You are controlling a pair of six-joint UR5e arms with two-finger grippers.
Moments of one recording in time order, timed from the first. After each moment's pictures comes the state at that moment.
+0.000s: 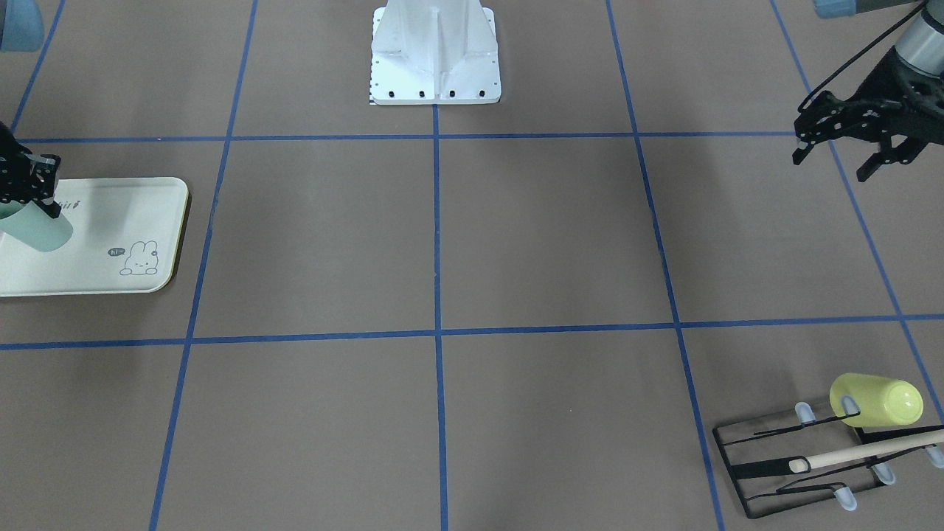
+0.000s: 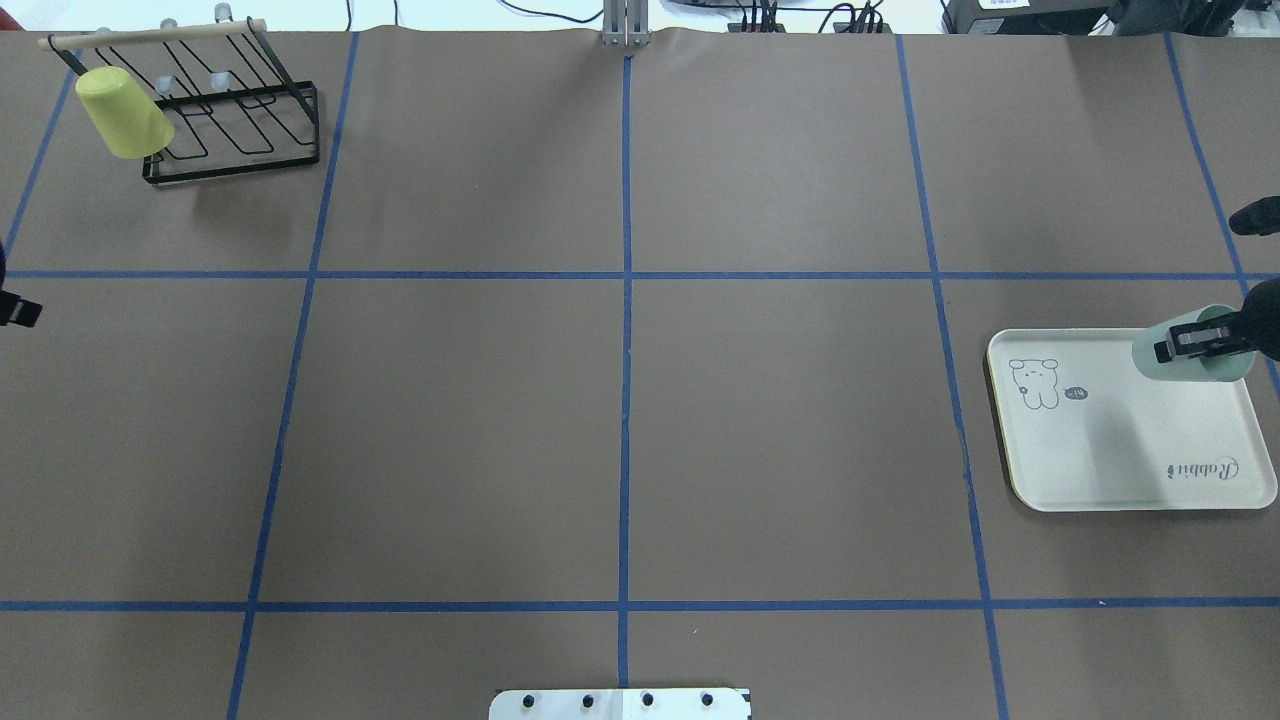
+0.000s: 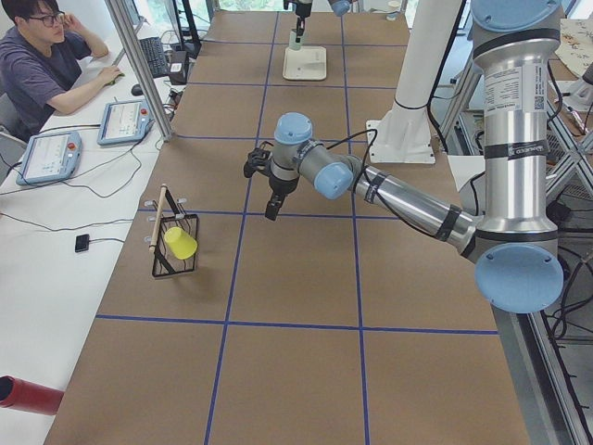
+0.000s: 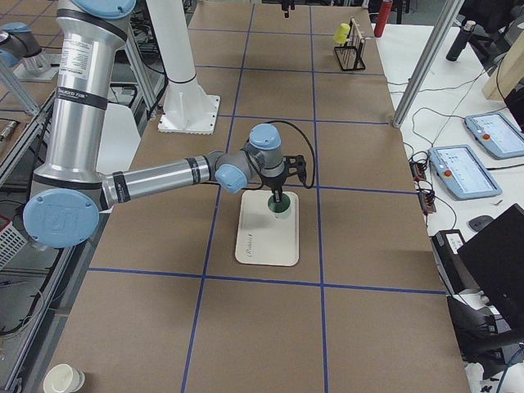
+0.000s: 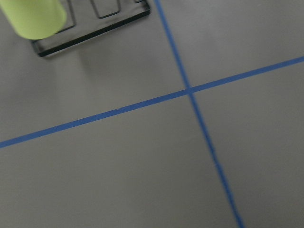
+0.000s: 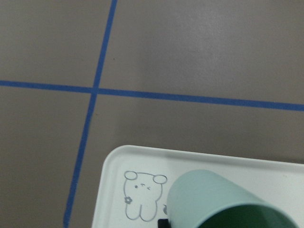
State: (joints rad) left arm -1.20 -1.45 -2.08 -1.73 -2.23 -0.29; right arm 1.01 -1.77 1.96 -1.16 2.13 0.67
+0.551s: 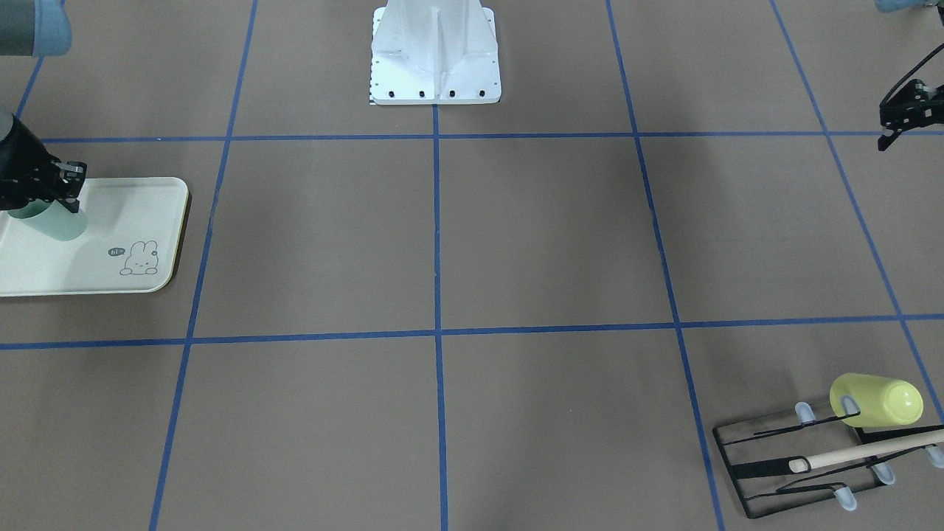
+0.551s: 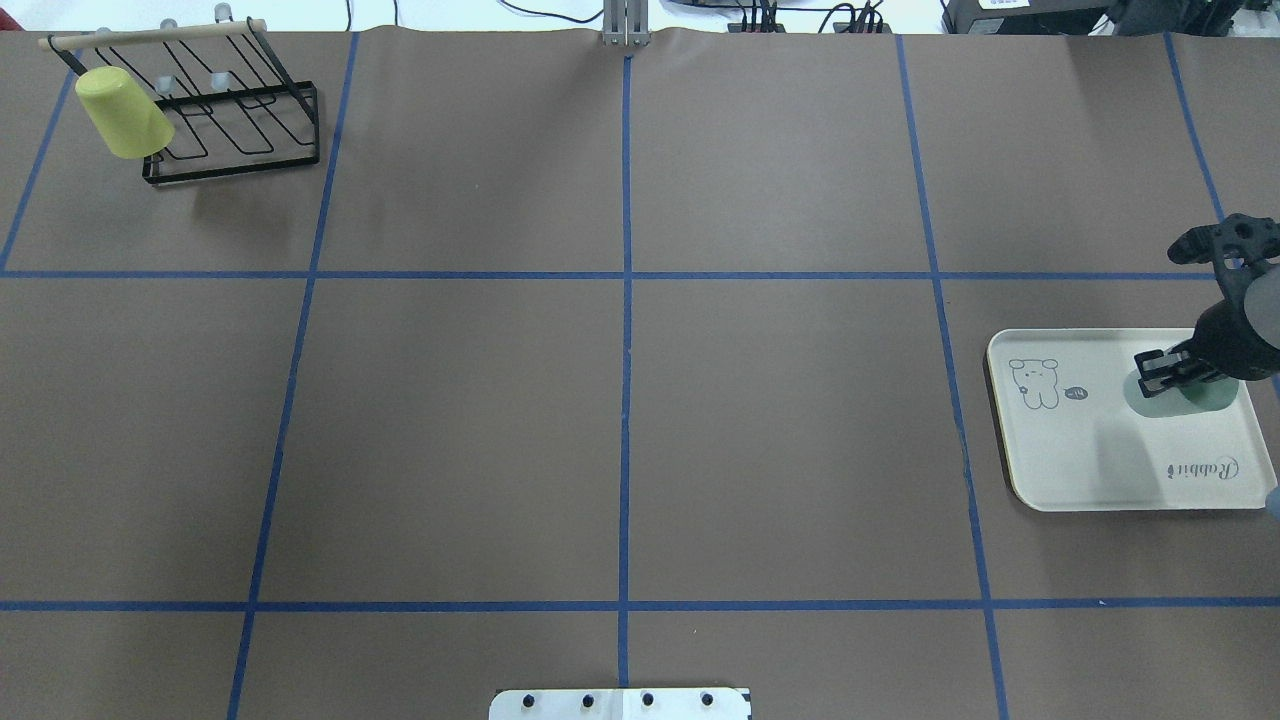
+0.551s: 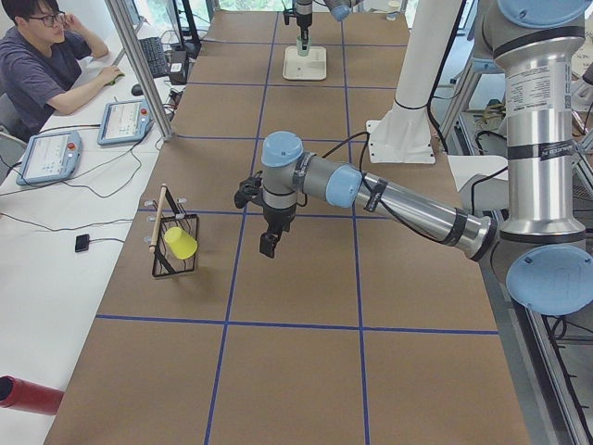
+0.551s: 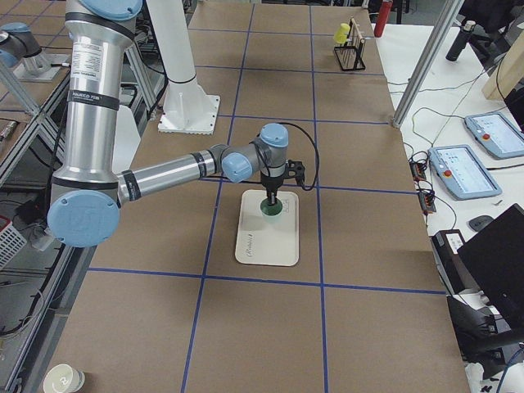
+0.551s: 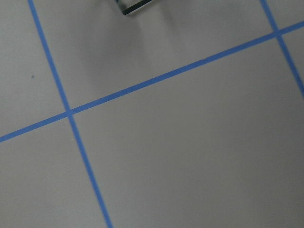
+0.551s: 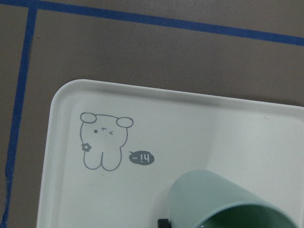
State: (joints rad) left arm -1.37 -1.44 -2.03 -1.50 -2.24 0.08; right arm 0.96 -1.67 1.96 -1.43 2.14 0.63
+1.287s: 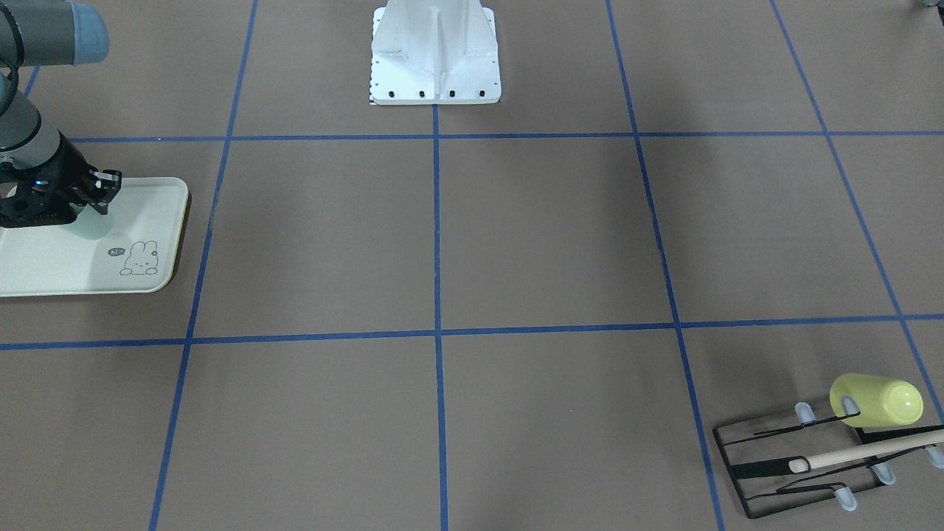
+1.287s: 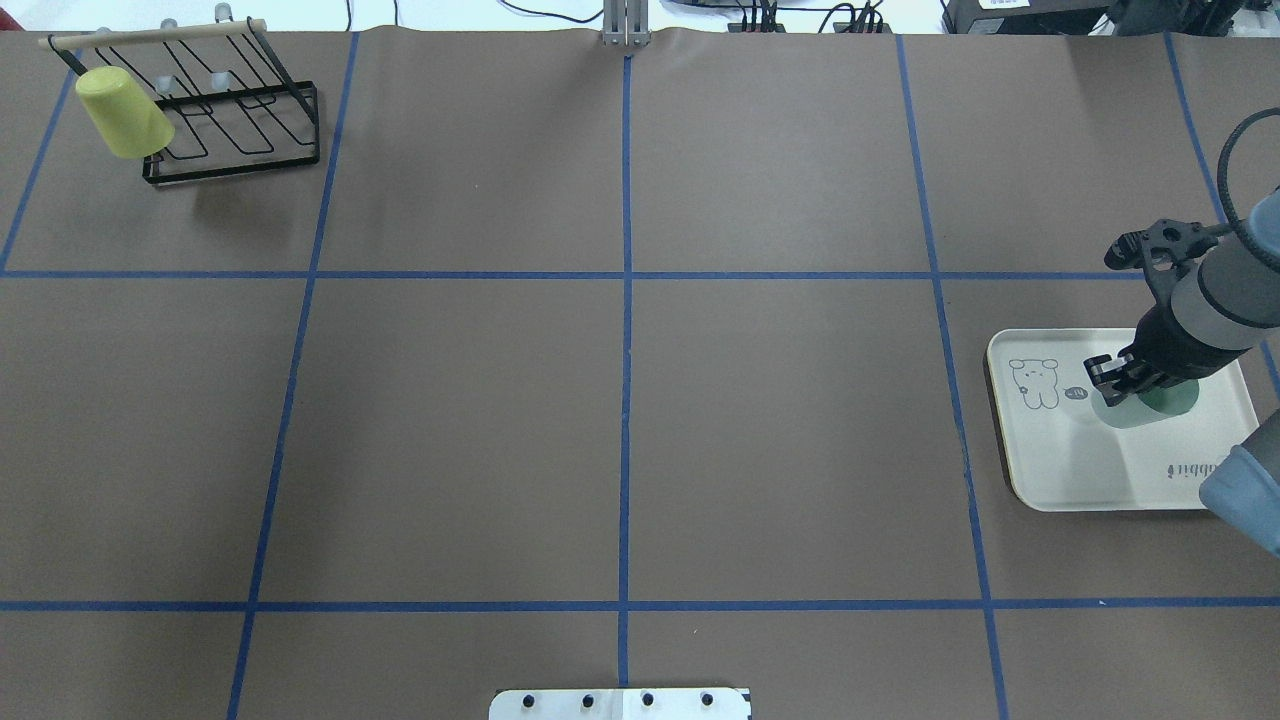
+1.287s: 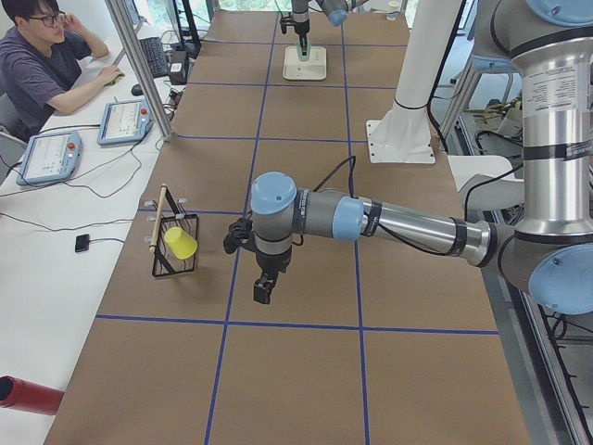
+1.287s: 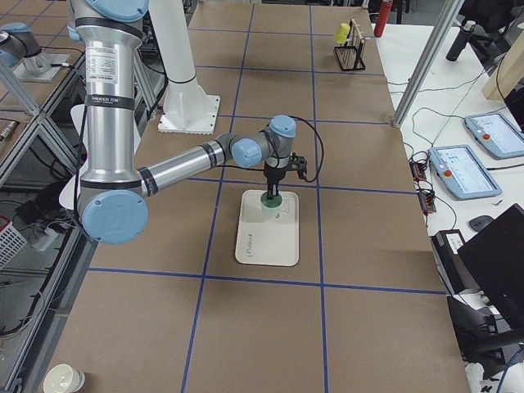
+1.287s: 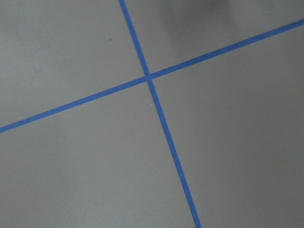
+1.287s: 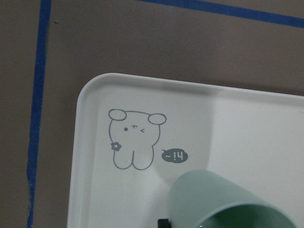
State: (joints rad) left arm -1.58 -1.45 -1.85 -1.49 -2.30 0.23; right arm 0.89 -1.60 1.95 -1.55 2.11 0.63
